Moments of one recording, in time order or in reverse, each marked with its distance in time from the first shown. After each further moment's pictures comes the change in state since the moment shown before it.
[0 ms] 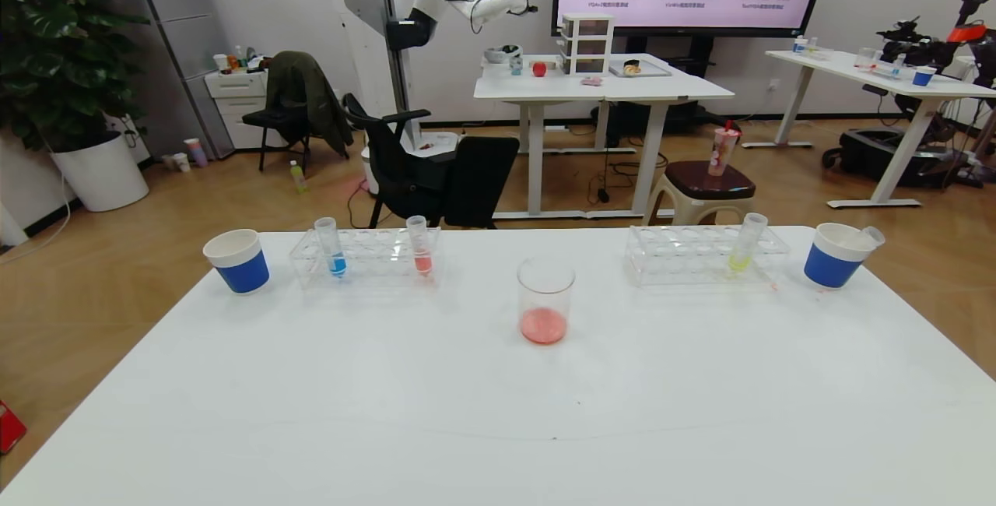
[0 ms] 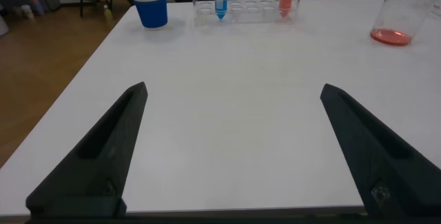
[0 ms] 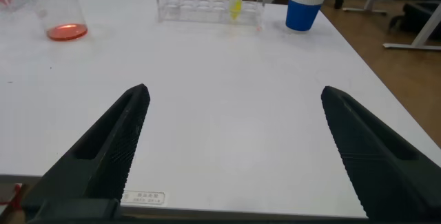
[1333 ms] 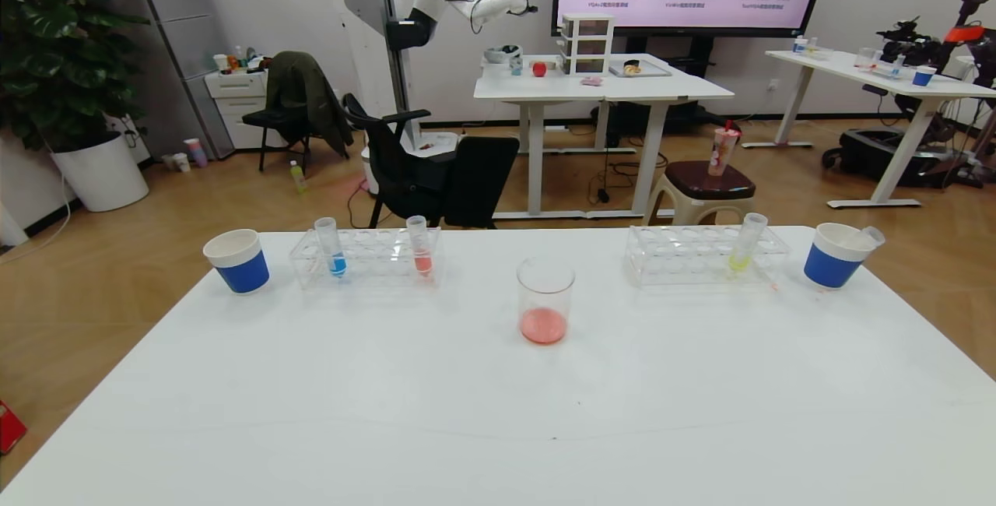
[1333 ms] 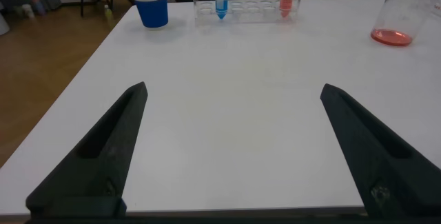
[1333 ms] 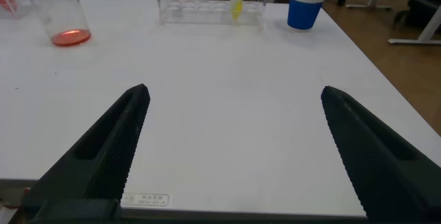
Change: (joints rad) left arm 0.000 0.000 0.000 0.000 0.000 -0.001; right arm 0.000 0.000 0.002 -0.003 -0.001 0.027
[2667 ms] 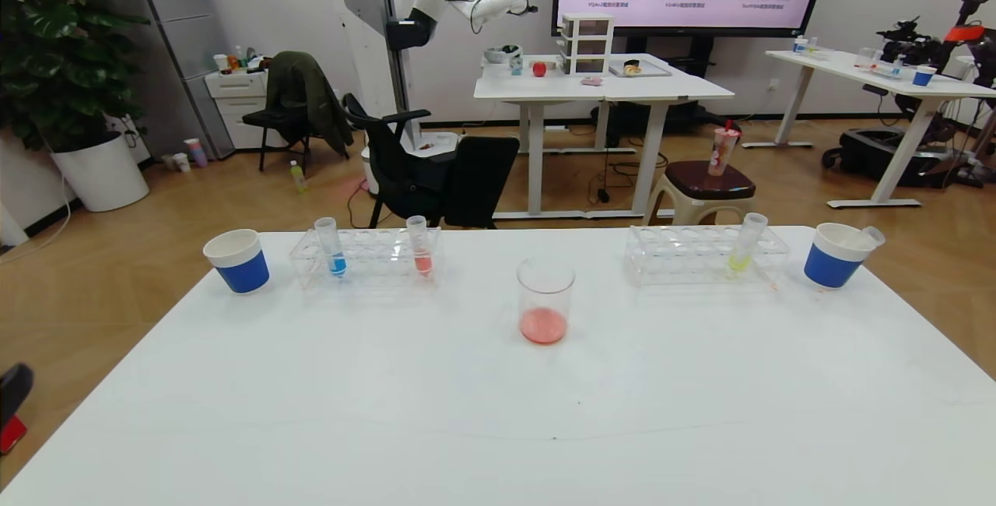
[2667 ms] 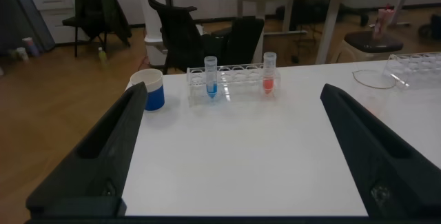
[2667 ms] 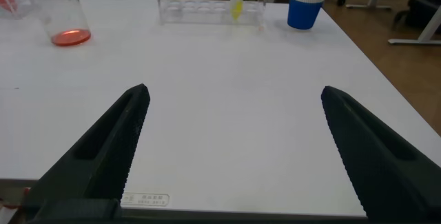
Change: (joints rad) left arm -0.023 0.540 -0.400 -0.223 -0.030 0.011; right arm 0.000 0.000 0.000 0.000 0.000 0.000
